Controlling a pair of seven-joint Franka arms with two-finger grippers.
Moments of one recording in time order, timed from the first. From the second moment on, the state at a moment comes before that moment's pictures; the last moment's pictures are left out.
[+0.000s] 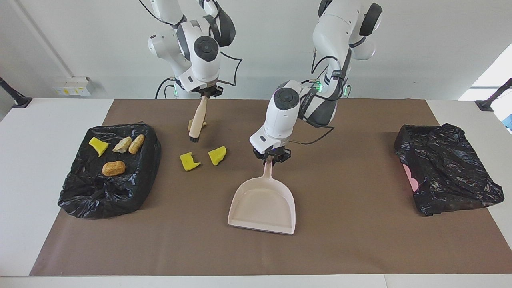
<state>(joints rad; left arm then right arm) -0.54 0.45 -0.08 -1.55 -0.05 2.03 -0.30 0.41 -0.25 0.01 -2.29 0.01 1.57 0.64</state>
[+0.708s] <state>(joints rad) -0.38 0.32 -0.08 -1.62 -0.05 1.78 0.67 0.36 -0.62 0.01 -2.76 0.03 1.79 0.70</state>
